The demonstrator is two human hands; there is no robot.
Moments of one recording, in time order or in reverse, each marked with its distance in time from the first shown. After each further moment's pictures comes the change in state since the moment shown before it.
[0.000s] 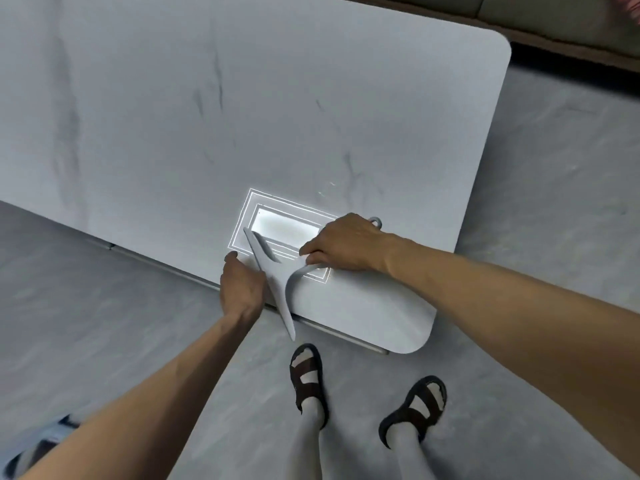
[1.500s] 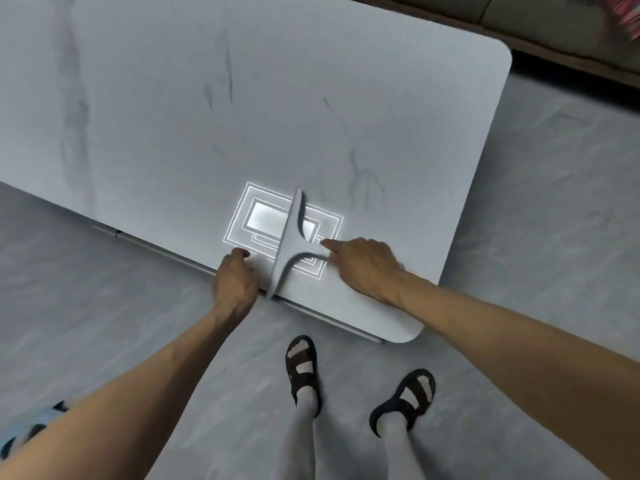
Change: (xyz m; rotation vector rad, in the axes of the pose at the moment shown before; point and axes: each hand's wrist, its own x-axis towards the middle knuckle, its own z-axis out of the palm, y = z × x) left_hand 0.001 -0.021 -0.024 0.259 -0.071 0.208; right_hand -0.038 -0.031 0.030 0.290 0.086 0.398
